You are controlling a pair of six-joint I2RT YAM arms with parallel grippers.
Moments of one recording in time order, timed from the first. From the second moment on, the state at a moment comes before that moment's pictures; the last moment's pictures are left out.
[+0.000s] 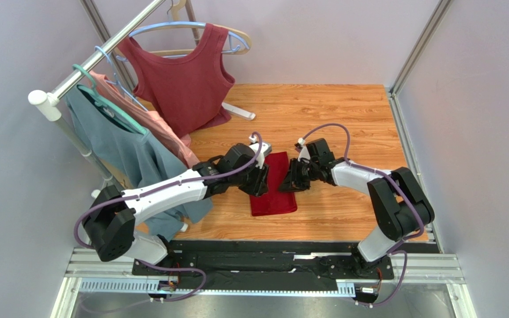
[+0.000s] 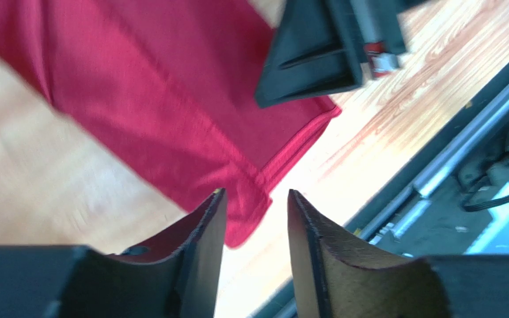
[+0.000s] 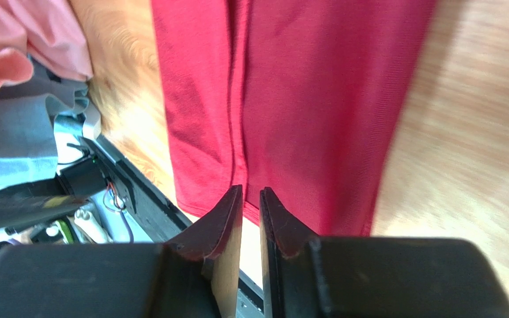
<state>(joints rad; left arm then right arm) -0.87 1.42 0.95 -0.30 0.11 -0.38 0.43 1.61 0.78 -0.13 -0.59 0.62</state>
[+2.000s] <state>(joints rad) -1.20 1.73 1.06 -0.42 -0.41 0.05 0.41 1.70 0.79 -0.09 -0.66 0.63</state>
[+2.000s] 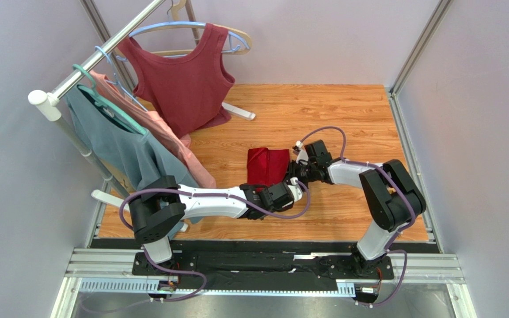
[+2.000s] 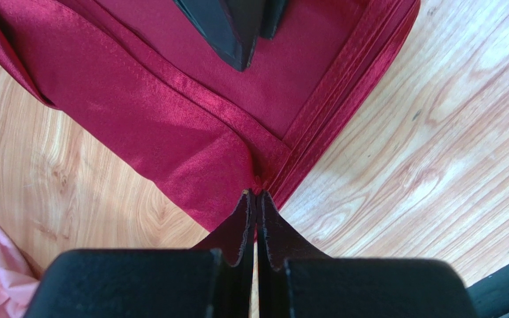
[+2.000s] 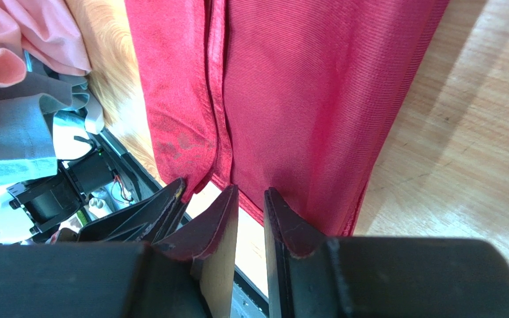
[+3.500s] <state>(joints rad) -1.20 1.83 1.10 -0.32 -0.33 -0.03 0.46 1.89 1.01 -0.05 -0.81 0.68</state>
